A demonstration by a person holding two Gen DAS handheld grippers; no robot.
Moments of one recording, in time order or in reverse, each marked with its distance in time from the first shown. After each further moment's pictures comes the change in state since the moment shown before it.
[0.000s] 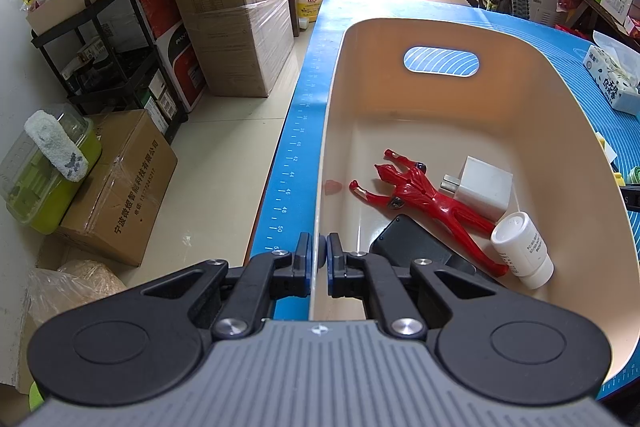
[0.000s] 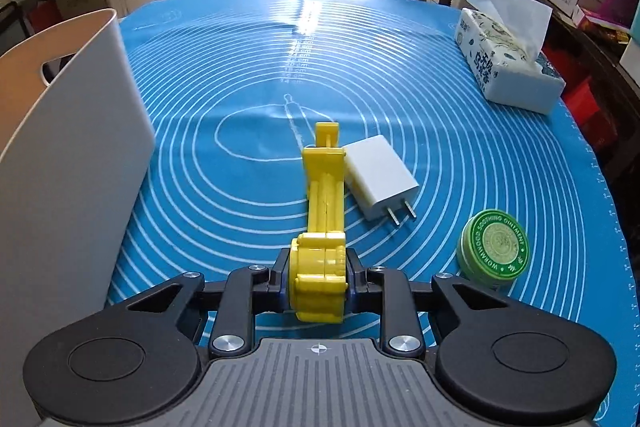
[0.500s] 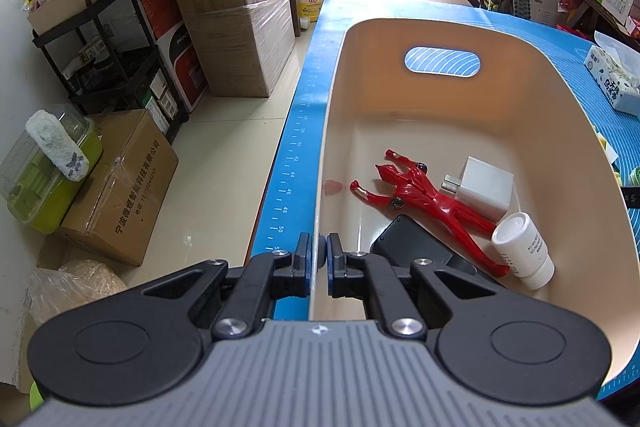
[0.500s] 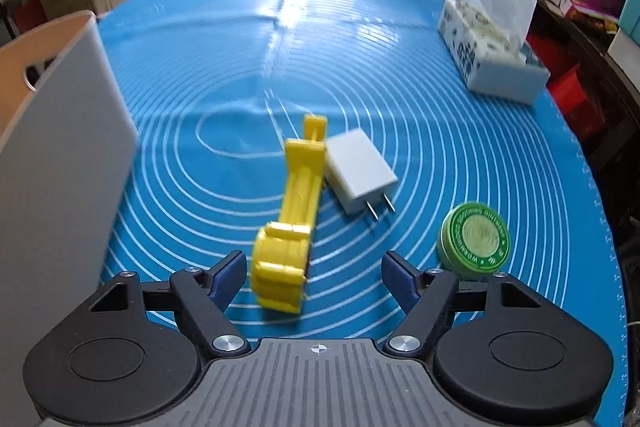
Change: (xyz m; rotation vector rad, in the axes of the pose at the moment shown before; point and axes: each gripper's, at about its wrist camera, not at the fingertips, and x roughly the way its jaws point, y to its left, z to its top) left arm 0.000 0.000 0.000 0.000 0.000 0.000; right arm 0.003 -0.006 0.003 0.021 0.042 -0.050
